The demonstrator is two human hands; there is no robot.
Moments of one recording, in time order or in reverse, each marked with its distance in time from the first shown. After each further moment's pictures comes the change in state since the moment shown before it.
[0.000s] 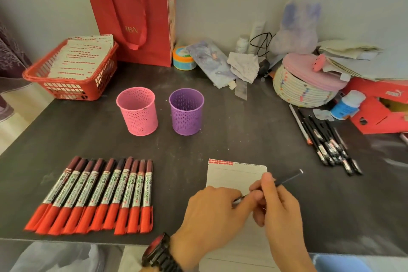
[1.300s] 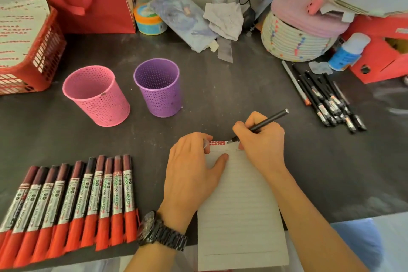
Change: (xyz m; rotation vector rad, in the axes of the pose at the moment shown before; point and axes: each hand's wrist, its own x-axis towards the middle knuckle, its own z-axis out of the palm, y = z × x) left_hand 0.053 -0.055 0.021 0.073 0.263 0.002; right_hand 0.108 0.027 0.021 -0.353 0.122 -0.233
